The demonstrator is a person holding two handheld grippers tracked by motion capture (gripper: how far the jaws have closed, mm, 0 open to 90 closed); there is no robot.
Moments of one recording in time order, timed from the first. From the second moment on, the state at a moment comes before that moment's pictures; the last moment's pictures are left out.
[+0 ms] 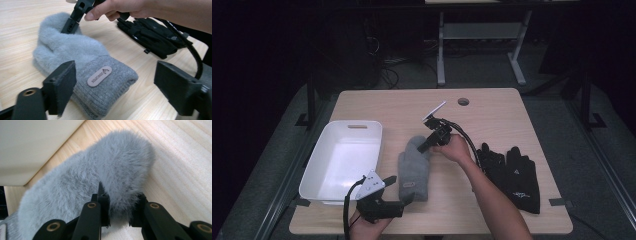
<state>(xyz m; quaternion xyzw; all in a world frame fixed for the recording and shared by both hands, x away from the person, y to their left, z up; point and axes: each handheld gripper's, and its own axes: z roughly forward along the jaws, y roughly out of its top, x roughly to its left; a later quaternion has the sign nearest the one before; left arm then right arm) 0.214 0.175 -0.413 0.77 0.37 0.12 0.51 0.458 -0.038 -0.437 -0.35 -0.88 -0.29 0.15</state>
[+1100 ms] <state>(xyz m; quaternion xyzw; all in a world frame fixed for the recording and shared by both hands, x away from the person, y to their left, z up) 0.271 0.140 -0.412 0.77 0.45 0.01 0.45 0.411 -0.155 -0.426 -0.39 -0.85 -0.34 0.11</state>
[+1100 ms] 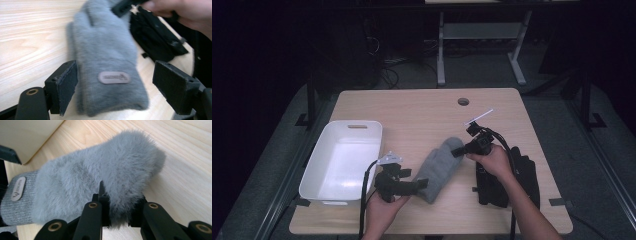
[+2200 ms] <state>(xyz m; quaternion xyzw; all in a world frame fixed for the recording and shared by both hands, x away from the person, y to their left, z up) 0.295 0.135 -0.457 0.74 0.49 -0.15 0.42 0.405 -0.166 -0.447 -0.45 -0.80 -0.39 0.11</state>
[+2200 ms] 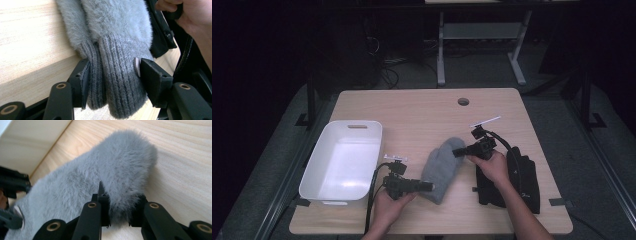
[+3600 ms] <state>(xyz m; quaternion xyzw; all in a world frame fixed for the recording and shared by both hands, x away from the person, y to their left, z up) 0.273 0.145 -0.403 0.74 0.45 -0.12 0.49 0.388 -0.169 -0.386 -0.46 -0.70 -0.53 0.15</state>
